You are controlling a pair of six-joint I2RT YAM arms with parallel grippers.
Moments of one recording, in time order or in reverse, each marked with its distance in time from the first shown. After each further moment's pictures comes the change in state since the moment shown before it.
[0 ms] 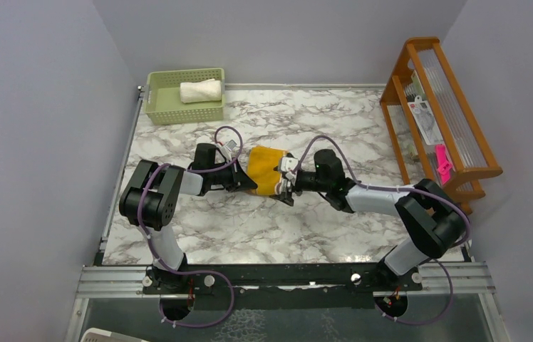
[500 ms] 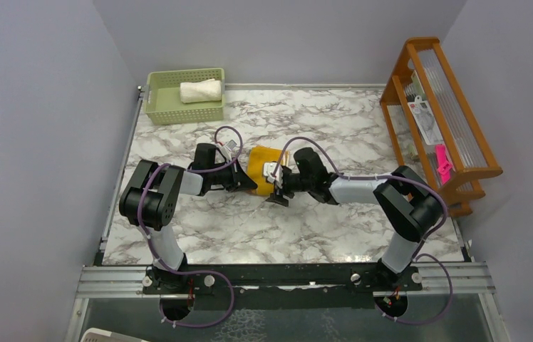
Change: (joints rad) left arm 0.000 0.000 0.000 -0.002 0.000 0.000; right arm 0.071 0.176 0.147 -0.201 0.045 -0.163
